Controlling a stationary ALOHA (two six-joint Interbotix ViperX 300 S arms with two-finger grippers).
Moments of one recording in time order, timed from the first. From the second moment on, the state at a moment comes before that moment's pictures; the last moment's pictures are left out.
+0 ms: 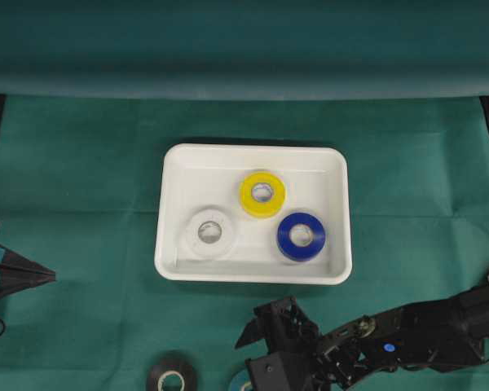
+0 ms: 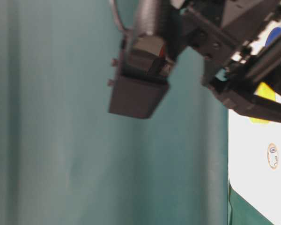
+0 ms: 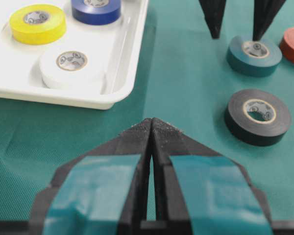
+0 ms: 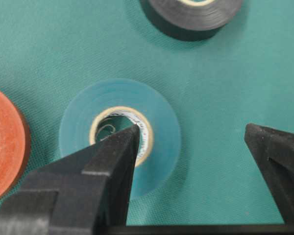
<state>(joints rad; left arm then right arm) 0.05 -1.37 1.52 -0.03 0.04 -0.04 0.22 0.21 0.54 -0.72 0.07 0.70</state>
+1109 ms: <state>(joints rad) 0.05 -1.37 1.52 -0.03 0.04 -0.04 0.22 0.32 0.47 -0.71 0.06 0.70</state>
